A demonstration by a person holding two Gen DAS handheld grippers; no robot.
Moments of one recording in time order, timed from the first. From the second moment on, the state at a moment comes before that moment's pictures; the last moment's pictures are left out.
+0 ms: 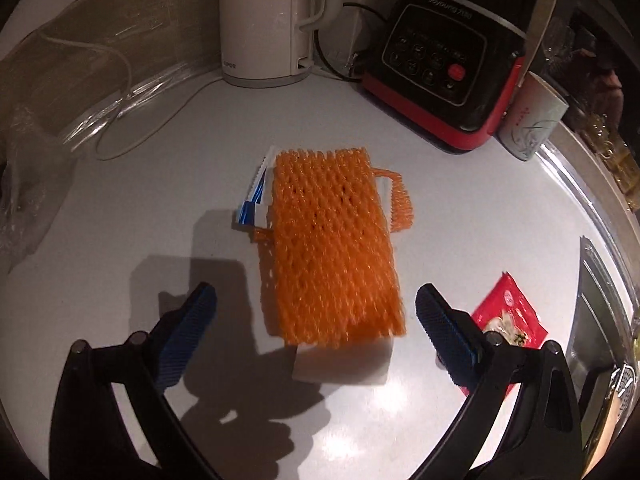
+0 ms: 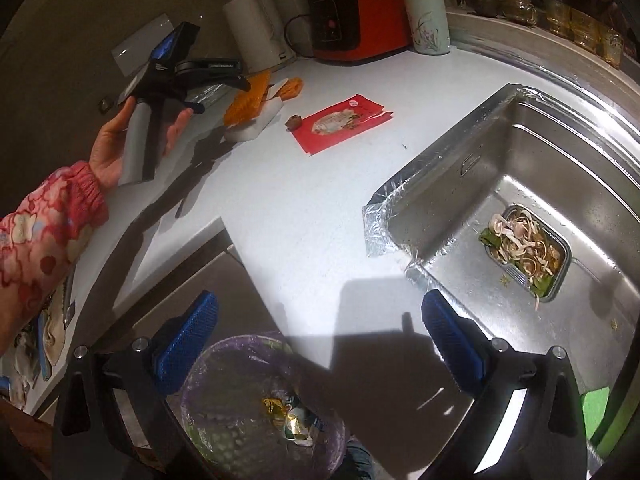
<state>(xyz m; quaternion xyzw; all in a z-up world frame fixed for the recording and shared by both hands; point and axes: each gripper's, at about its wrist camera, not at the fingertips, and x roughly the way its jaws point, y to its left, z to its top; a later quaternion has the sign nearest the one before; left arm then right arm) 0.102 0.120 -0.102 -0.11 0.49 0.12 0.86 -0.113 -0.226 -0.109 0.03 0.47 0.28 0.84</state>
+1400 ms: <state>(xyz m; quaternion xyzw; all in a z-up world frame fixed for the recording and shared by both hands) -0.074 0.151 -0.046 -0.17 0.41 0.12 0.89 0.070 0.043 -0.125 -0.01 0.49 0.18 0.85</state>
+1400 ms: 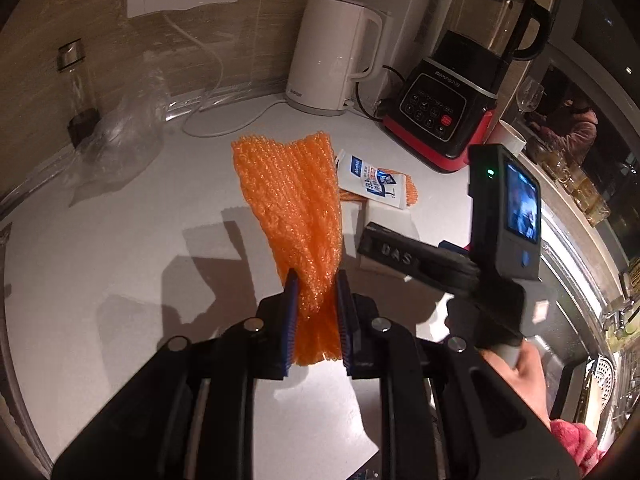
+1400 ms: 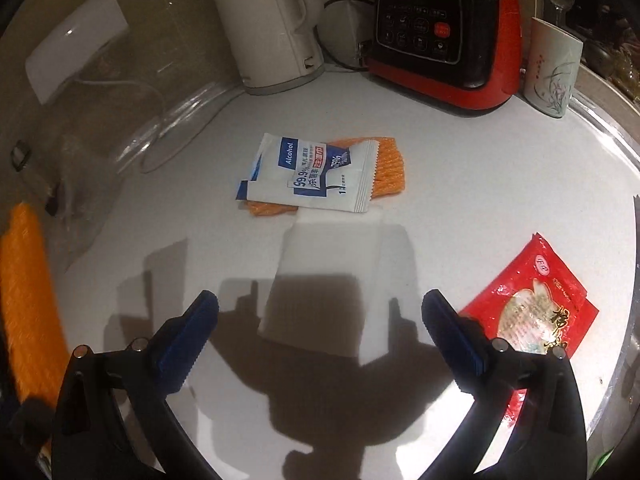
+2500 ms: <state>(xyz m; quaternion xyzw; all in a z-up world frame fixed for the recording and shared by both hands) -0.163 0.128 -0.045 -0.18 0.41 0.09 0.89 -0.025 -0.023 -0.059 0.00 0.42 0.27 0.87</state>
